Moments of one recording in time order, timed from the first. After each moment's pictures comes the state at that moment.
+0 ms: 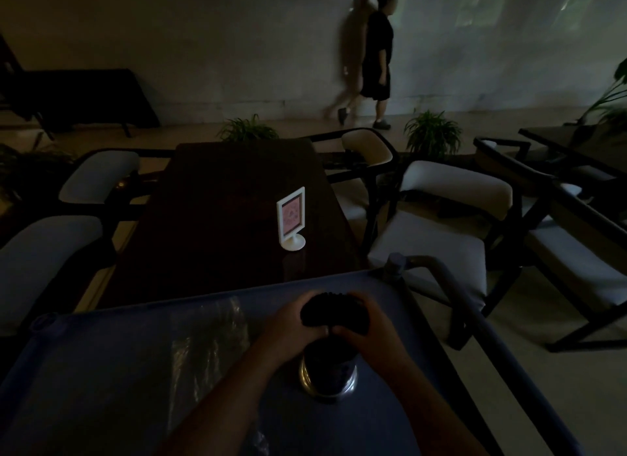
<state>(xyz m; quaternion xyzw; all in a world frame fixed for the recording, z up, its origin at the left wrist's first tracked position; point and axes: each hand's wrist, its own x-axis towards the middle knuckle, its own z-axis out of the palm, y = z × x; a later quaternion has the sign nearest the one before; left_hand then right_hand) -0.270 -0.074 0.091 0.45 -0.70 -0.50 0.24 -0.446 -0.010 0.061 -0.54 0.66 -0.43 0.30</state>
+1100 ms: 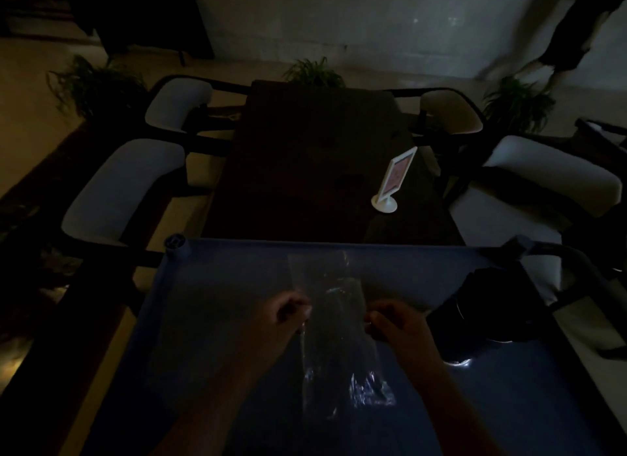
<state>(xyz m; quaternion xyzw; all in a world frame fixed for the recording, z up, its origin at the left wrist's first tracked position) 0.000 -0.059 0.054 0.51 -0.61 -0.51 0.31 -0.243 -0.020 0.038 -0.47 0.67 -0.40 0.42</state>
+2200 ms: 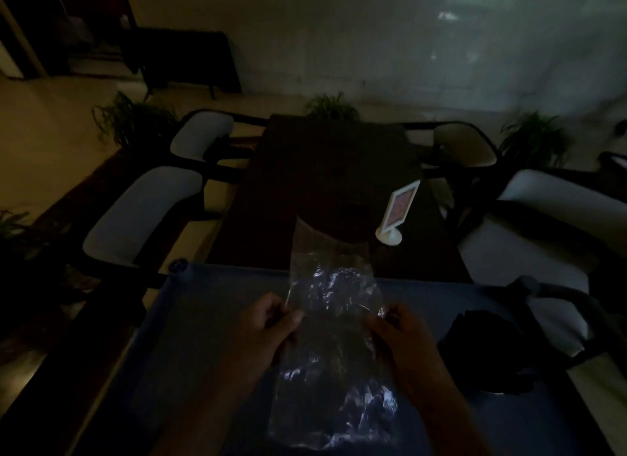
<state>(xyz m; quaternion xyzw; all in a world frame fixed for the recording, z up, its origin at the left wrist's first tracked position) -0.024 -0.056 0.122 0.56 -0.49 -0.54 0.39 -0.252 -0.043 0.113 -0.38 0.60 -0.44 0.54</state>
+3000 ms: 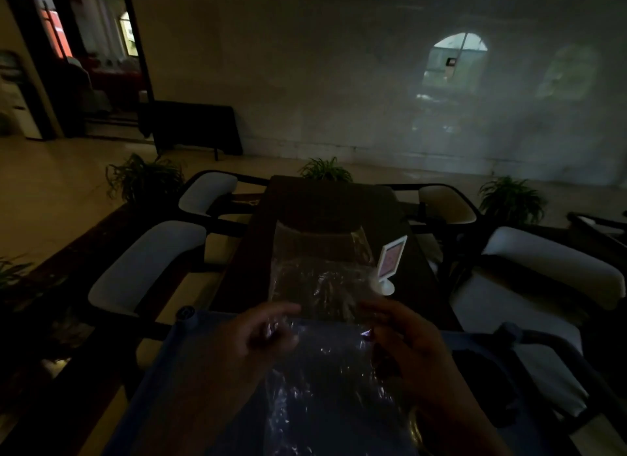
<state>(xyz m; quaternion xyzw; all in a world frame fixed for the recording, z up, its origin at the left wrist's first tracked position) 0.018 -0.036 0.190 0.46 -0.68 -0.39 0.43 -0.234 -0.014 0.217 -0.57 0.52 -0.46 0.45</state>
